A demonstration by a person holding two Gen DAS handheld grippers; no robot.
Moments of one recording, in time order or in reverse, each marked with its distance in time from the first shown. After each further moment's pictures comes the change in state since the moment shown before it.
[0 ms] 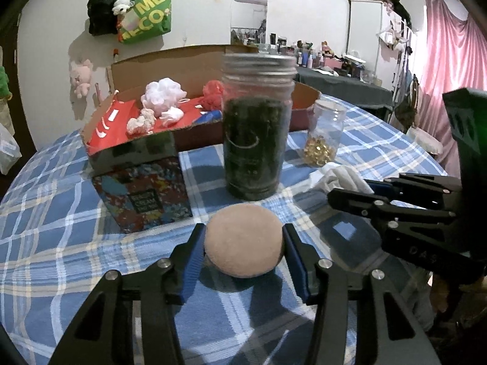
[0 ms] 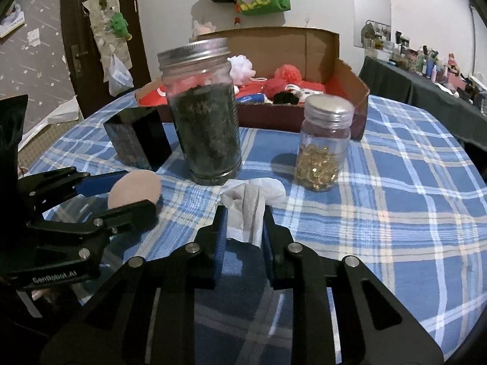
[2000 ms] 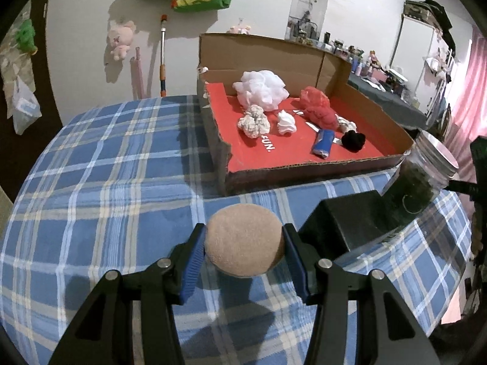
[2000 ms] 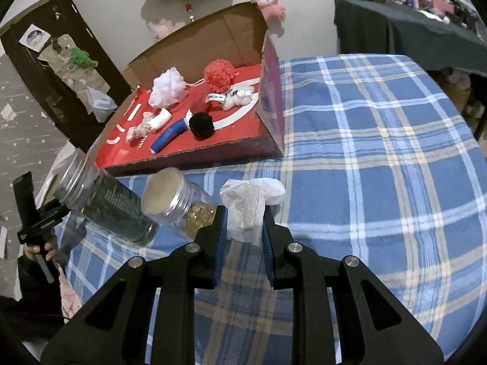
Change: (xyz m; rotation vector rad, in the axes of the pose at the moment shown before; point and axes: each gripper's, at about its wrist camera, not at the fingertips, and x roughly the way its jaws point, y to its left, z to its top) left arm 0.008 0.169 0.042 -0.167 0.103 0.038; right arm 0.016 -0.148 0.068 0.286 0.169 0.107
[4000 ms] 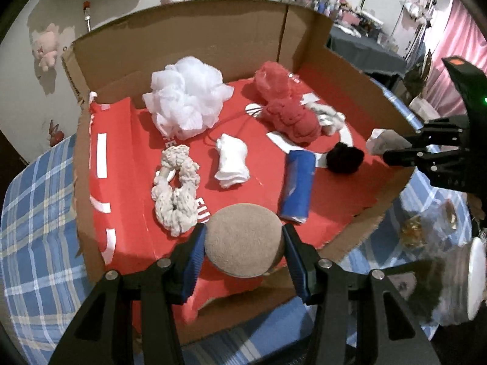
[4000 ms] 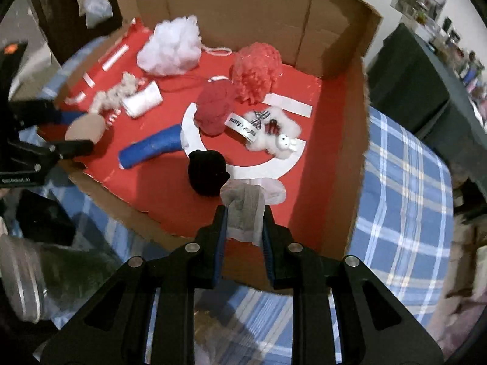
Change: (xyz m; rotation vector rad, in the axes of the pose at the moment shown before) left arm 0.111 -0.063 0.119 0.201 0.274 -0.090; right arm 0.104 0.075 0.116 -0.379 0.297 -0.186
